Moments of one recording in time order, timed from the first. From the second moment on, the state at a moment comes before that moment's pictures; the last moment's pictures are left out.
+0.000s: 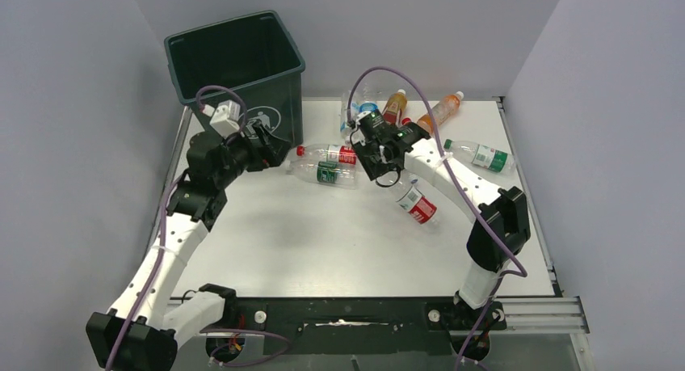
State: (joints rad) left arm -0.22 1.04 1.00 -0.22 0.22 -0.54; right arm 0.64 1.75 1.57 -0.90 0.21 0.01
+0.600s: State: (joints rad) left arm -0.67 1.03 0.76 0.17 0.08 -0.52; right arm 0.59 1.75 1.78 -0.91 0.03 0.05
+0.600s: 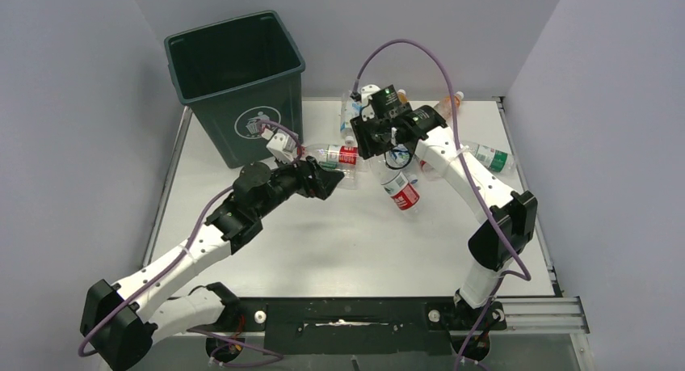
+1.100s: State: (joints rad) left arm -0.80 1.15 0.74 0.29 -0.04 -0.48; right arm 0.55 1.60 1.66 -0.69 -0.21 0.20
